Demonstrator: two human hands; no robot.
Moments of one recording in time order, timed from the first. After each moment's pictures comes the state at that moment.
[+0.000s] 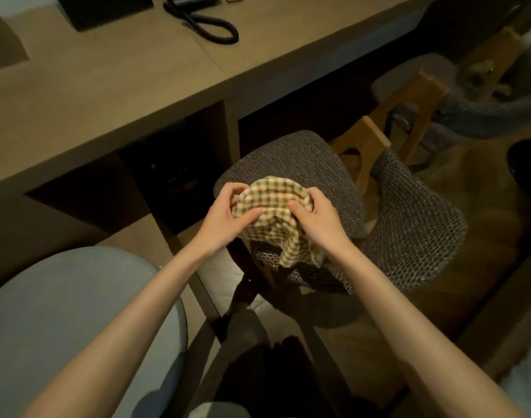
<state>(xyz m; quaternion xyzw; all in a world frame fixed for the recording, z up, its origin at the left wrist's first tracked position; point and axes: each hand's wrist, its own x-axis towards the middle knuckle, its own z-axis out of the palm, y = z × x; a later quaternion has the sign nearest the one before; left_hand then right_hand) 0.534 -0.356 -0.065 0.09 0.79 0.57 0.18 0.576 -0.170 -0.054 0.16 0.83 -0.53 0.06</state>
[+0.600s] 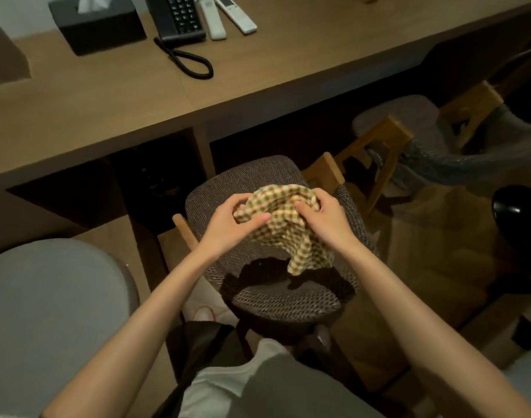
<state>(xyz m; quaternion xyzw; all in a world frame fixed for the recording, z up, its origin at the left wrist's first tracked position) 0.549 -0.205 0.005 0.03 0.81 0.56 0.14 0.556 -0.003 0.022 0.09 0.85 -0.52 0.08</state>
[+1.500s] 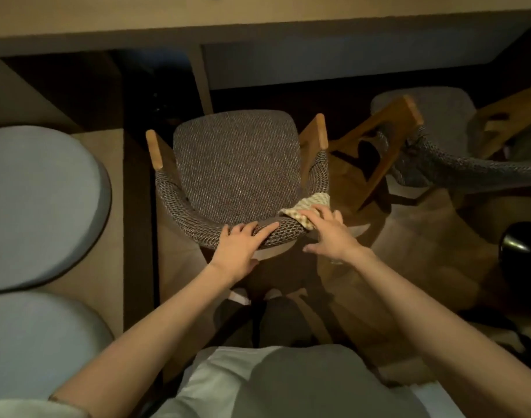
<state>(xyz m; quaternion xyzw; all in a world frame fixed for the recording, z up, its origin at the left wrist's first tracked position) 0.698 -0.026 -0.060 0.11 0.96 0.08 0.26 0.620 0.189 -0.056 -0.15 0.92 -0.13 0.34</state>
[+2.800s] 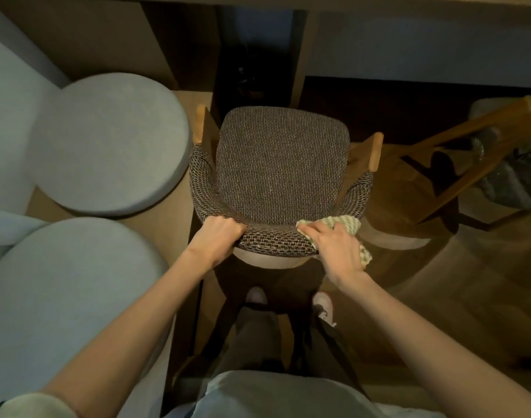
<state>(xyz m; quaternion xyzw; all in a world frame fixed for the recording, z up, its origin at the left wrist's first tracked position) 0.837 -0.201 -0.076 0.05 0.98 0.00 0.19 0.761 0.036 -0.083 -0.34 0.93 0.04 0.13</state>
